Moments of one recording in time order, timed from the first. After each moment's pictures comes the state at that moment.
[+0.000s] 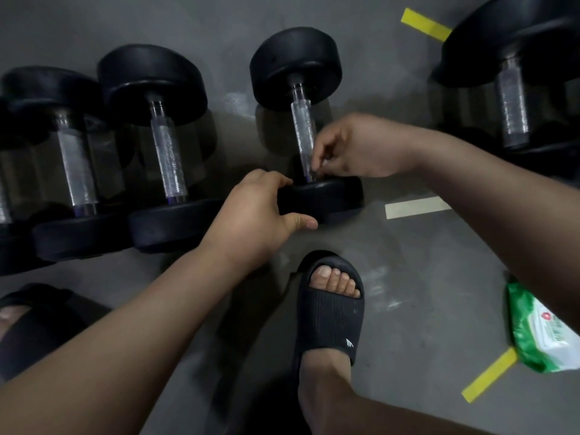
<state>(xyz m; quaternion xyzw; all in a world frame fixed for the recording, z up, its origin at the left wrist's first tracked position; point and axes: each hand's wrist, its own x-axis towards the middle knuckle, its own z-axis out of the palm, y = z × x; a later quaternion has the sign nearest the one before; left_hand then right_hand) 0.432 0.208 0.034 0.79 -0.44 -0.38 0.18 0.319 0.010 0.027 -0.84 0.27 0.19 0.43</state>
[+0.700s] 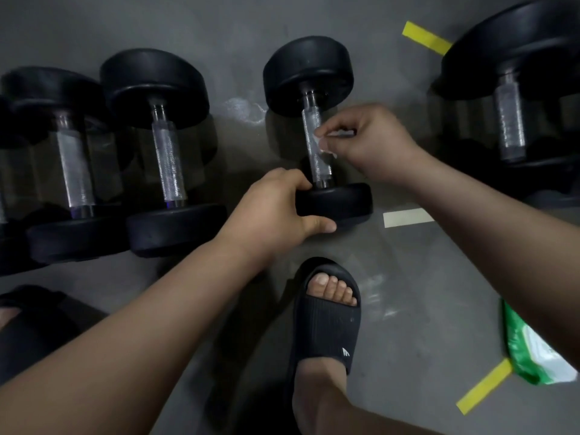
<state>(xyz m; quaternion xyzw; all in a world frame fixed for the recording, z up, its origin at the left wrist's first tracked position) 0.426 0.187 0.041 0.77 -0.43 -0.43 0.21 0.318 0.009 0.009 -0.81 0.39 -0.03 0.43</state>
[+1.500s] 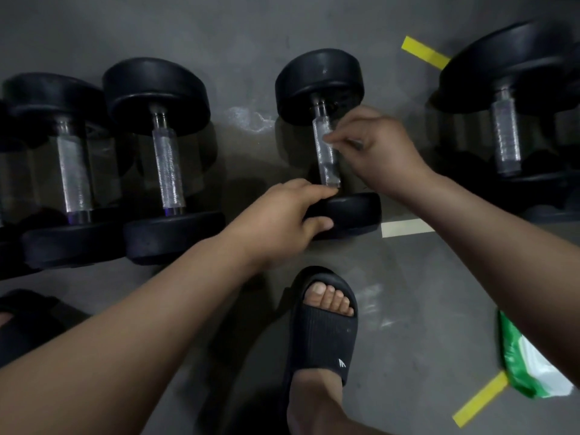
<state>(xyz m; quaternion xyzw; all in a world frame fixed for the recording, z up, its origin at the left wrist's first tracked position) 0.427 0.177 0.030 0.69 -0.53 -0.44 0.20 0.304 -0.004 -0.007 -0.91 0.28 -0.13 0.29</state>
